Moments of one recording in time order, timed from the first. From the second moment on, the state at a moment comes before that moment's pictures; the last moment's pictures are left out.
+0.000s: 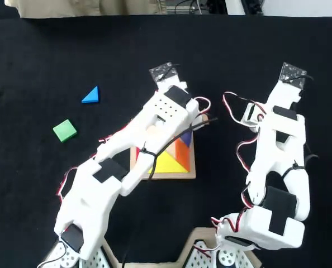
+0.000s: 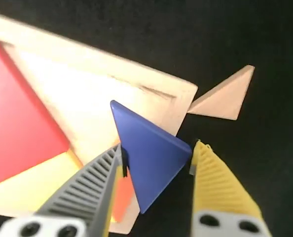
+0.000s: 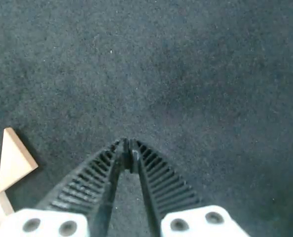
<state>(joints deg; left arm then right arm) 32.4 34.9 -24.6 74.5 59.2 20.6 -1.5 30.8 44.0 -5.8</state>
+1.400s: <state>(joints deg) 12.4 34.2 -38.5 99.0 35.6 8.5 -1.5 30.8 44.0 5.1</state>
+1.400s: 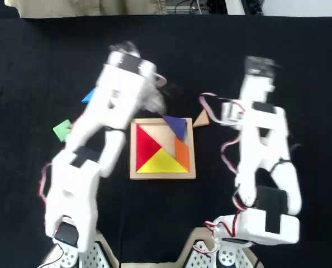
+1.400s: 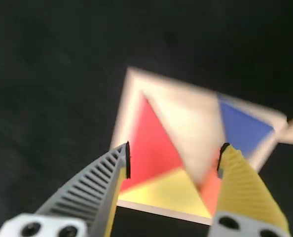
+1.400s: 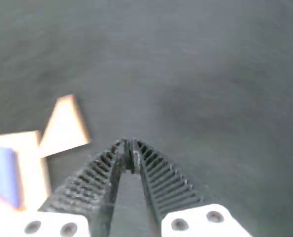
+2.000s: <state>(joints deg) -21.4 11.2 -7.9 89.6 13.8 -14.7 8.7 15.9 52.7 6.7</state>
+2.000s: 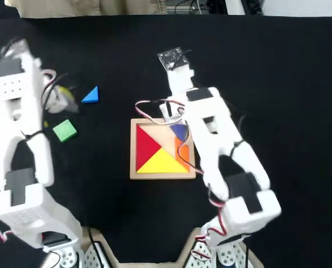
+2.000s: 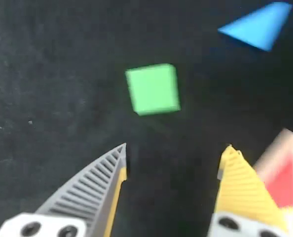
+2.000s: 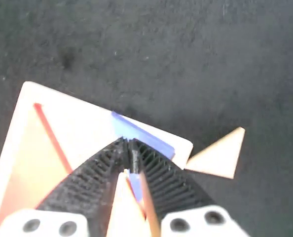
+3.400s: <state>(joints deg) -27.6 -2.4 31.0 51.0 23.3 -15.5 31.3 -8.9 64.3 9.9</state>
